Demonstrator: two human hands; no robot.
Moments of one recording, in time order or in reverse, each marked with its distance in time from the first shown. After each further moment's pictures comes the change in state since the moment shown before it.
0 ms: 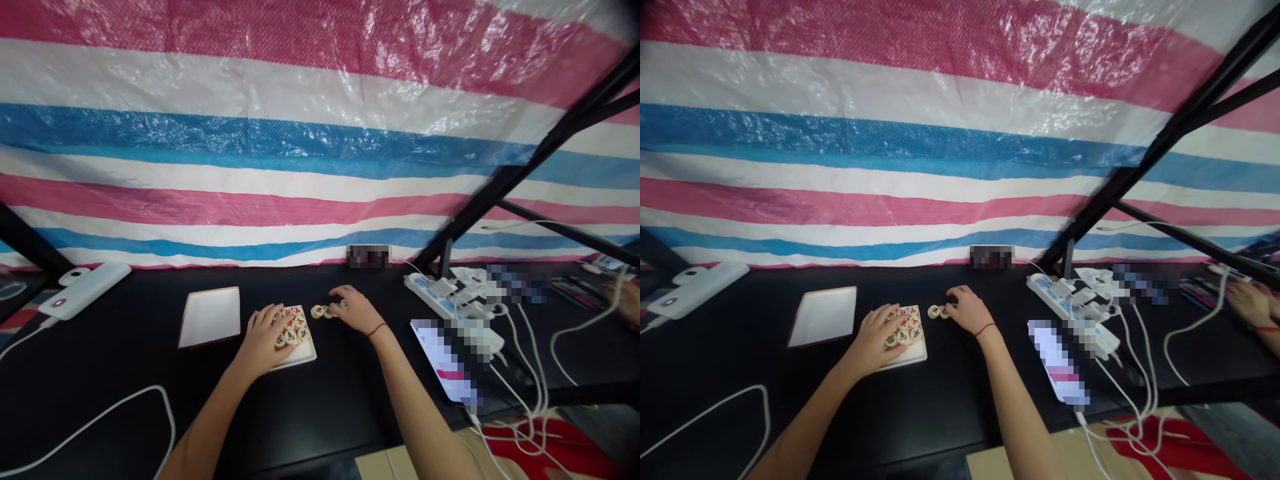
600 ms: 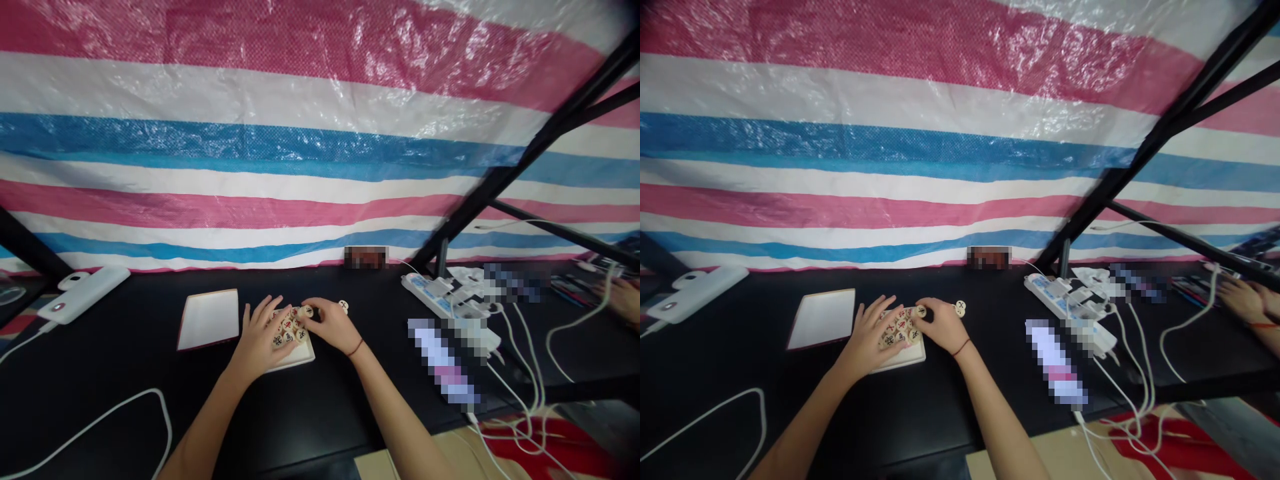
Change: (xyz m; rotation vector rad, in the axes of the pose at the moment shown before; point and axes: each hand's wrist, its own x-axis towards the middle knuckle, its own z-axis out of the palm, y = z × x) left_hand 0.002 0.006 -0.016 -0.033 0.161 0.063; right_hand -0.018 -0.054 0.019 0.330 0.072 -0.167
